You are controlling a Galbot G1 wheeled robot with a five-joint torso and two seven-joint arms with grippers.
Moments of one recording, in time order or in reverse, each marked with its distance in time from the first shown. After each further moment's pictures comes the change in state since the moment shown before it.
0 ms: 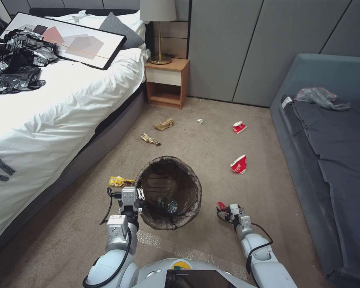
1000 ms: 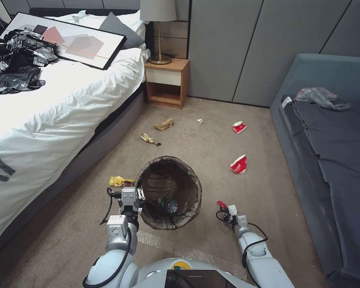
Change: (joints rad) left arm 0.000 0.000 0.000 0.000 0.000 0.000 0.000; right arm 0.078 0.012 -0.012 -0.148 -0.030 0.021 0.009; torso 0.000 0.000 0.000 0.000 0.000
